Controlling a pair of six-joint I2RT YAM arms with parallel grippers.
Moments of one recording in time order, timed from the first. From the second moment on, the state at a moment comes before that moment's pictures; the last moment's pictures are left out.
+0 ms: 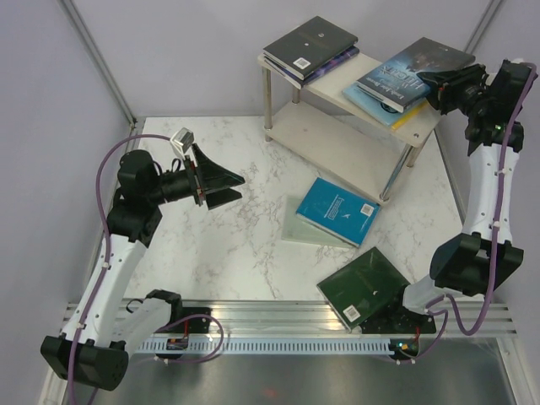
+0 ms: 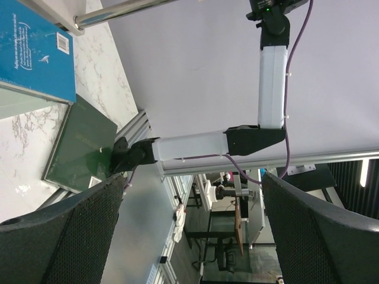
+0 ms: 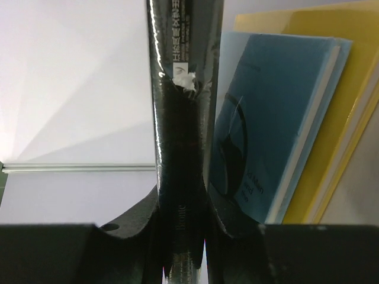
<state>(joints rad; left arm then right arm) -0.20 0.94 1.01 -0.19 0.99 -1.16 -0.34 1.56 1.74 -0.36 -0.62 1.24</state>
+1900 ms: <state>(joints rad) -0.20 0.98 0.98 -0.22 0.98 -1.12 -0.39 1.53 1.76 -0.63 -0.67 1.04</state>
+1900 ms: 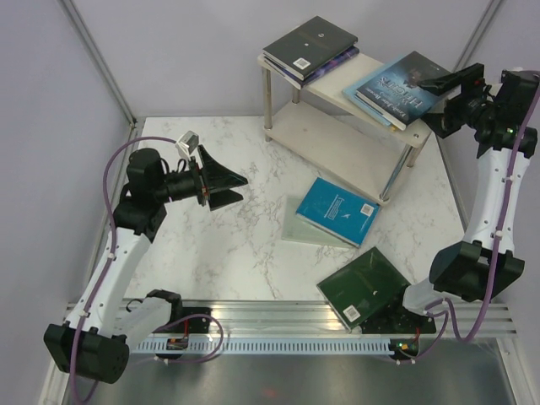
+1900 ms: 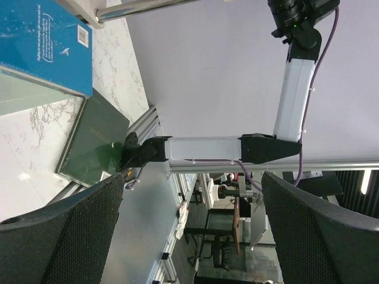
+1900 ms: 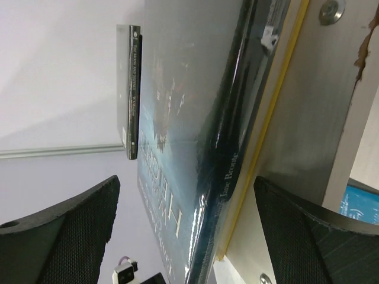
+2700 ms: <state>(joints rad) -0.20 1.04 0.98 -0.22 0.98 -1.11 -0.40 1.50 1.81 -0.78 -0.66 0.96</state>
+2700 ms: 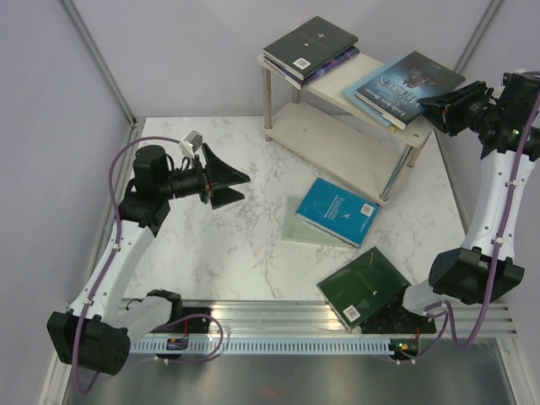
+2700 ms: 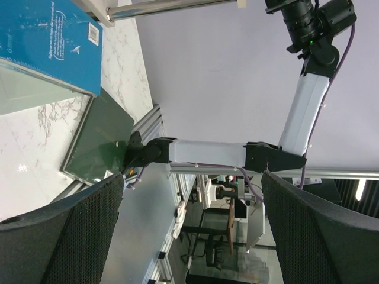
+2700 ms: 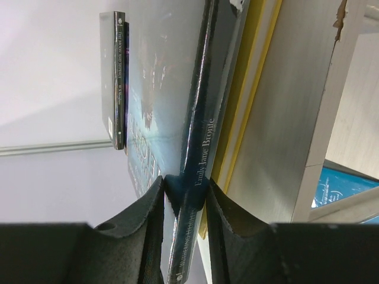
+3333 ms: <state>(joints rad) -0.20 1.06 0.98 -0.22 0.98 -1.08 -0.34 1.52 1.81 -0.74 -0.64 0.98</state>
